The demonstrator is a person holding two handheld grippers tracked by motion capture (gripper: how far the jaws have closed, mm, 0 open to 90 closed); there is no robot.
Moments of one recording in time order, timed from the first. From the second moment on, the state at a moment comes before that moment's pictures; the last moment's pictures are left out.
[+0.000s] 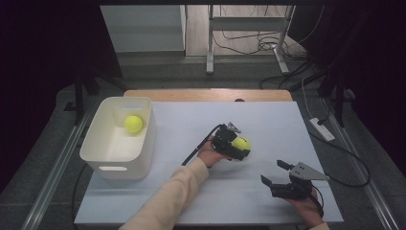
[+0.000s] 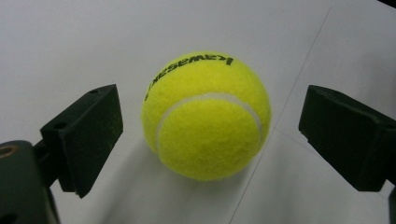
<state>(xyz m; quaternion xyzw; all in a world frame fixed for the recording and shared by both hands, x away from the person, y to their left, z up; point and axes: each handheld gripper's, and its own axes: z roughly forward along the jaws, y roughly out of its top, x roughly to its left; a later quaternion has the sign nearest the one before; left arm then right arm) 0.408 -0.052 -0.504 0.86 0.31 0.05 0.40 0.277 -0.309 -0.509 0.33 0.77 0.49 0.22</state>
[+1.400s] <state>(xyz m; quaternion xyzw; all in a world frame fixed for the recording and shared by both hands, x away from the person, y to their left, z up) 0.401 -0.040 -0.488 0.86 0.30 0.05 0.42 0.276 -0.310 -0.508 0.33 0.77 0.49 0.22</state>
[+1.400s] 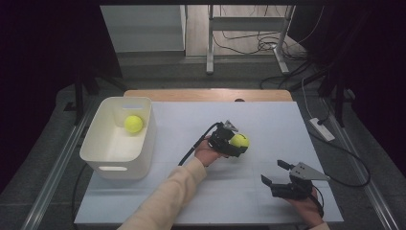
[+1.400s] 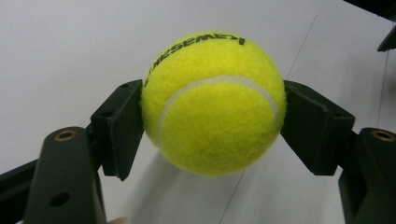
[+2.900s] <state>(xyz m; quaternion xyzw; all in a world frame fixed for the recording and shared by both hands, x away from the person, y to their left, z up) 0.378 0.008 -0.441 0.83 0.30 0.10 0.46 0.276 -0.309 -0.508 0.33 0.77 0.49 0.23</state>
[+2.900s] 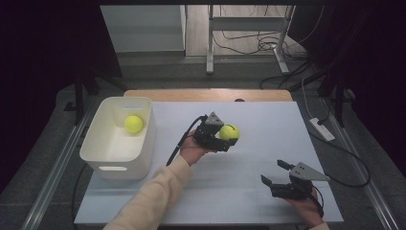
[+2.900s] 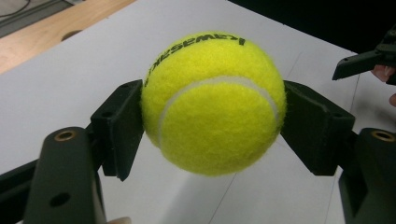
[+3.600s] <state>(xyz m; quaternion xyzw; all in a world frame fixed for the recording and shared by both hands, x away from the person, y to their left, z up) 0.372 0.039 -0.419 0.82 0.31 0.12 0.47 0.276 -0.308 -0.509 0.33 0.77 0.49 0.23</state>
